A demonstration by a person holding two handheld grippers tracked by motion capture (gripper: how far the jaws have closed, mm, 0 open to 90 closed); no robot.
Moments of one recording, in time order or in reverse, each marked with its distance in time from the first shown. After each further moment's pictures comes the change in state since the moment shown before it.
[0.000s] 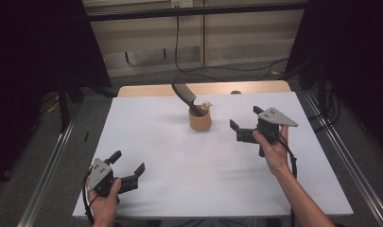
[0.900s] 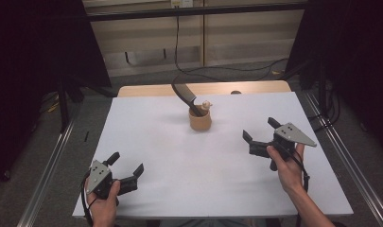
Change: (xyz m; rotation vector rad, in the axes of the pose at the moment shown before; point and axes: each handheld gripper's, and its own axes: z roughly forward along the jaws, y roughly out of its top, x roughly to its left) left arm -0.003 0.000 -0.005 -0.002 0.032 -0.011; right arm -0.001 -0.019 -0.050 -0.046 -0.063 0.025
